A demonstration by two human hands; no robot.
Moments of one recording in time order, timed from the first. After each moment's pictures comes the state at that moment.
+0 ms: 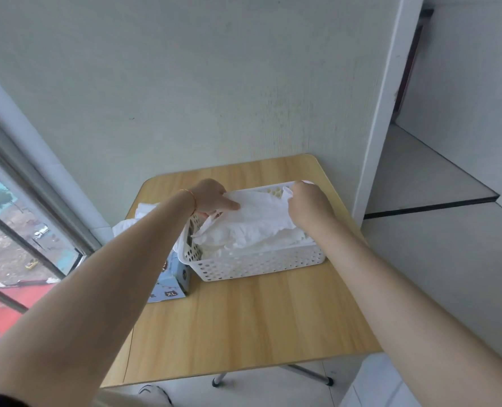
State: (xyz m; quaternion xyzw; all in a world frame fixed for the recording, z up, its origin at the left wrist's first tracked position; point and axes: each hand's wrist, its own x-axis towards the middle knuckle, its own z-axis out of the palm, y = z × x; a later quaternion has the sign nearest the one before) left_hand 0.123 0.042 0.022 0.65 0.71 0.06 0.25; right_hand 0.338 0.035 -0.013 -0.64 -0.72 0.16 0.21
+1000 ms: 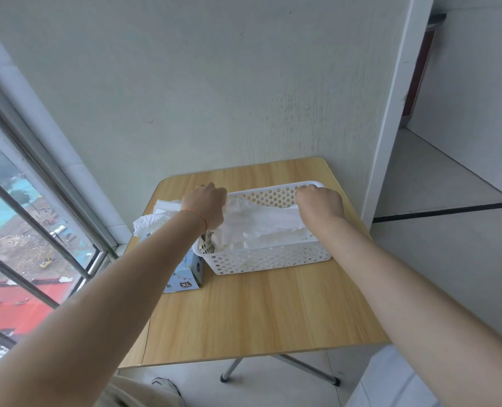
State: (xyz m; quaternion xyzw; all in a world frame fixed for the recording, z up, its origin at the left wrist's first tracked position) left_hand 0.113 0.000 0.014 0.69 0.72 -0.04 -0.05; right_hand 0.341 0.027 -0.011 -0.60 -0.80 -0.07 0.06
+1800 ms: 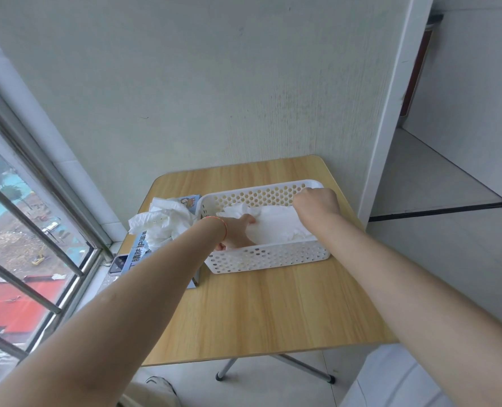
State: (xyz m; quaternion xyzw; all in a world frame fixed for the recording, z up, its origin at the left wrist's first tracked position) left_hand 0.147 0.002 -0.019 0.66 0.69 -0.15 0.27; right_hand 0.337 0.034 -0.013 -0.57 -0.81 -0.14 -0.07
